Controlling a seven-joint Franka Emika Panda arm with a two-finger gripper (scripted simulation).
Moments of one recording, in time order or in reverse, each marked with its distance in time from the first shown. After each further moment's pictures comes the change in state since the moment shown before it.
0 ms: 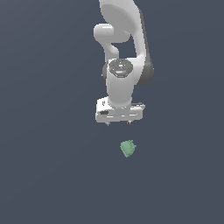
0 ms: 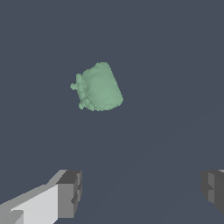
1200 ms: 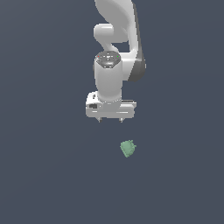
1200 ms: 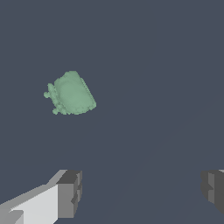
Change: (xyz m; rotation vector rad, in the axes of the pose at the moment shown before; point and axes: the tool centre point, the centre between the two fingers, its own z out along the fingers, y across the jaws) arm -0.007 0.038 -0.019 -0.020 0.031 0.107
